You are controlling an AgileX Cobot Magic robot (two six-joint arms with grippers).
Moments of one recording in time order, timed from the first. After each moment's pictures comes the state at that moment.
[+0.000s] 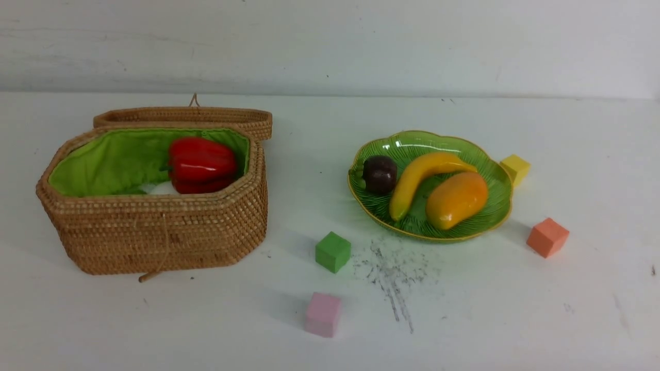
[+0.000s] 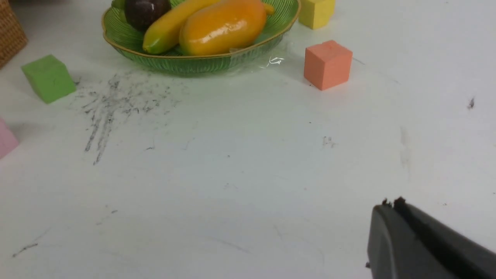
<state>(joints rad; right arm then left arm) 0.09 -0.01 0.02 0.07 0.38 -0.02 -0.95 -0.01 -0.17 0.16 0.55 -0.39</state>
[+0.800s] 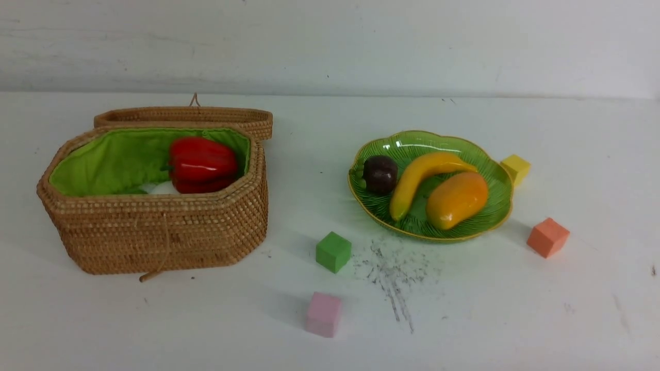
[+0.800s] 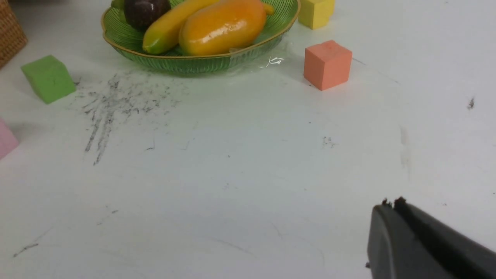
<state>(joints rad) 0.09 -0.01 0.02 0.07 0.38 -0.02 -0.94 -0.01 -0.16 0.18 0.54 -0.39</state>
